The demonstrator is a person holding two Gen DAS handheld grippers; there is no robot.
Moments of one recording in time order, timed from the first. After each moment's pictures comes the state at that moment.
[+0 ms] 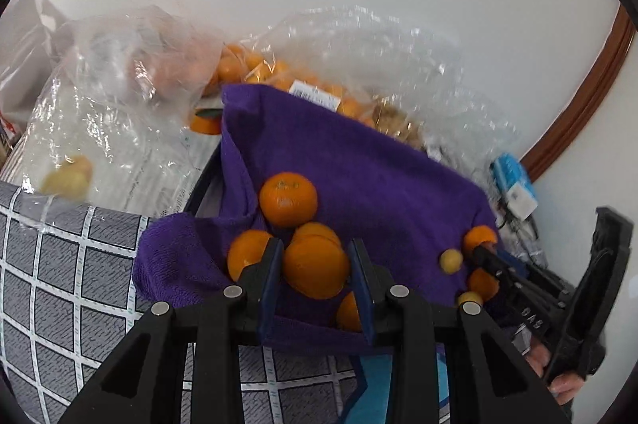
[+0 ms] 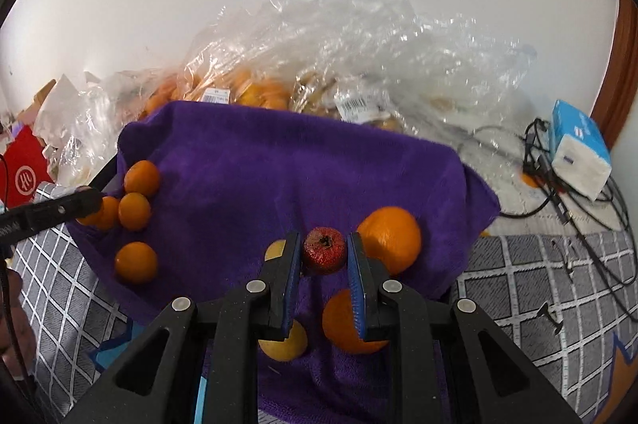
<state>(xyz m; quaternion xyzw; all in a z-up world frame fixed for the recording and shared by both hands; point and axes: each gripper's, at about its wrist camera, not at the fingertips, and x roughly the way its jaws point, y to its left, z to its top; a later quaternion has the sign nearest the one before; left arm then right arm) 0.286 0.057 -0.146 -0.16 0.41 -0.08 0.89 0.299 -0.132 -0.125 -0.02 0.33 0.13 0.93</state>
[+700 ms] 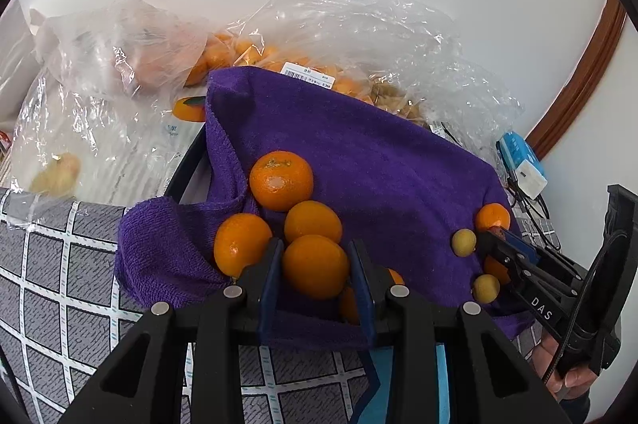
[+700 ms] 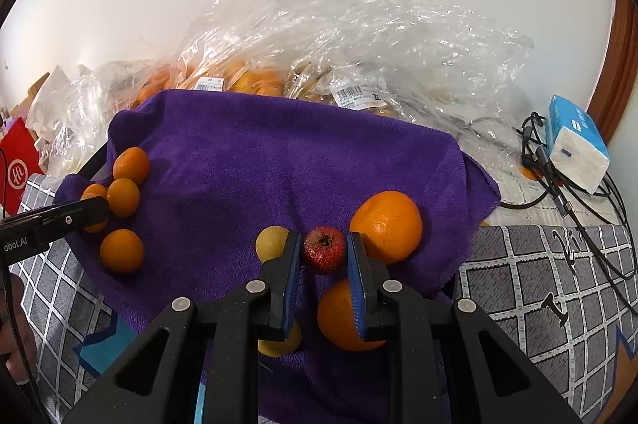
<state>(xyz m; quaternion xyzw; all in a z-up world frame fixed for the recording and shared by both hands) 0.288 0.044 -0.163 -0.13 0.42 -0.09 0.89 0.298 -0.127 -0.137 -0.03 0.32 0.11 0.94</state>
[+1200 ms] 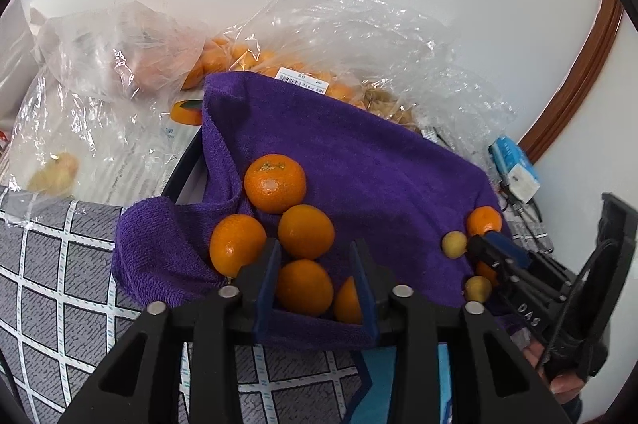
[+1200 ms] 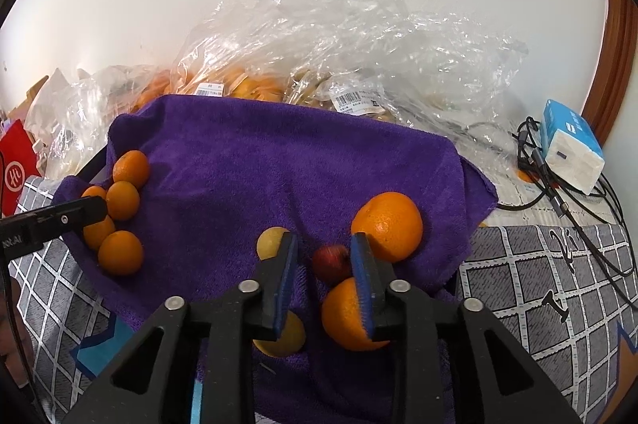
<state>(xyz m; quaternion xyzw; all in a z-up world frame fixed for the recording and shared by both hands) 0.282 0.047 -0.158 -0.15 0.41 -0.10 0.90 0.291 -0.124 -0.139 -0.03 0.31 0.11 0.95</state>
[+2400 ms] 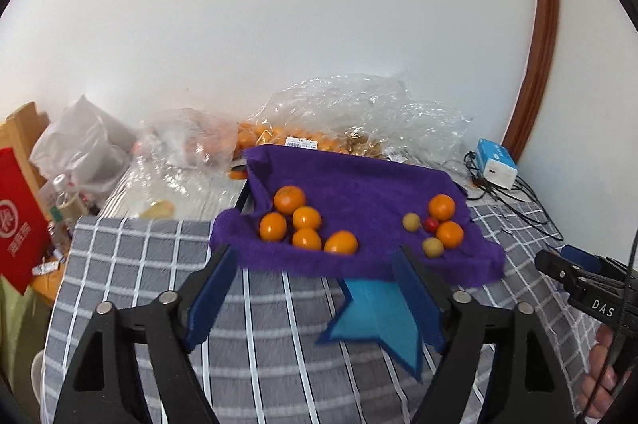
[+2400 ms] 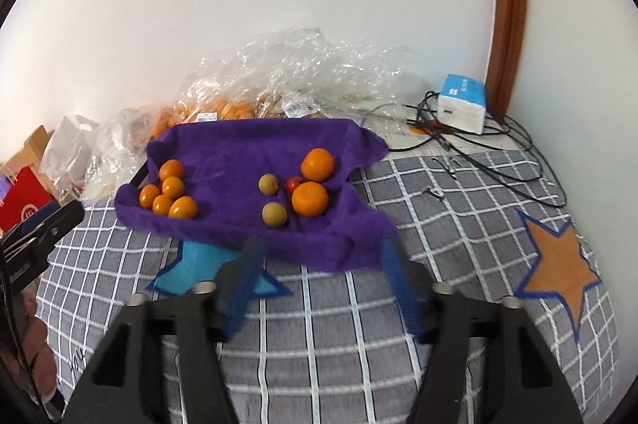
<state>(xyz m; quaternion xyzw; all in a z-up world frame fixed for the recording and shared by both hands) 0.133 0.034 -0.071 -0.04 0.31 -0.04 0.95 0.122 -0.176 -0.078 0.04 0.30 0.03 0.95</state>
